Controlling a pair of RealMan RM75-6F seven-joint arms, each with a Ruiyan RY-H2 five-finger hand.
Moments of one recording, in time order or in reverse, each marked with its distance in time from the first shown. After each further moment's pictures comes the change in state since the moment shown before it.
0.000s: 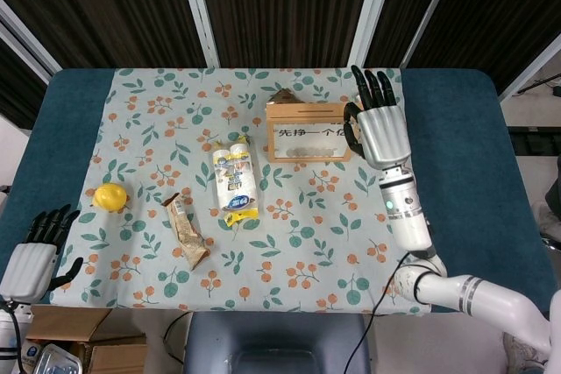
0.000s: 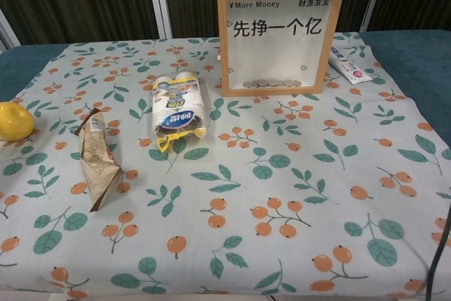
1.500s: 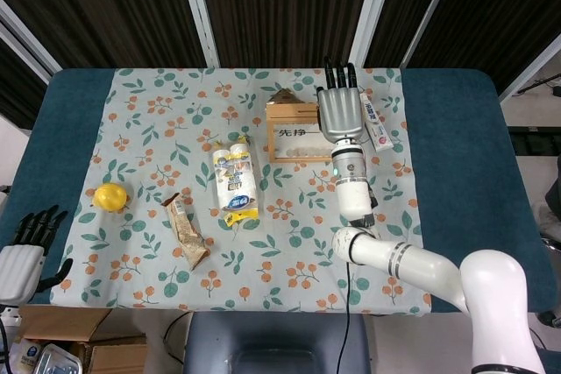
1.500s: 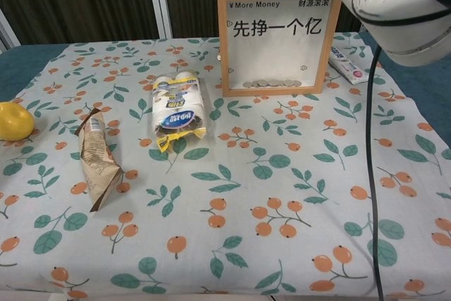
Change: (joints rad) left arm 0.017 0.028 0.000 0.013 -0.001 0.012 -0.047; right arm 0.354 -0.203 -0.001 0.330 0.488 -0.066 -0.317
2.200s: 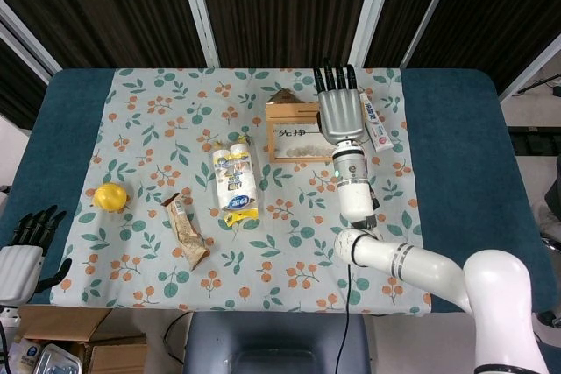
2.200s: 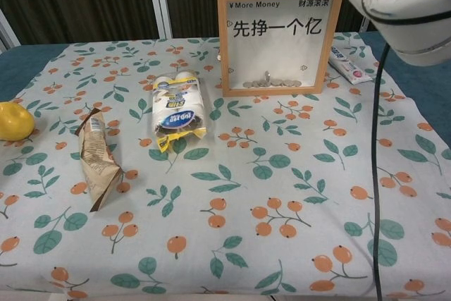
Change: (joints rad) left arm 0.003 -0.001 -0.001 -0.001 0.005 0.006 0.002; right arm -0.022 0.033 -0.010 -0.053 -0.012 0.017 0.043
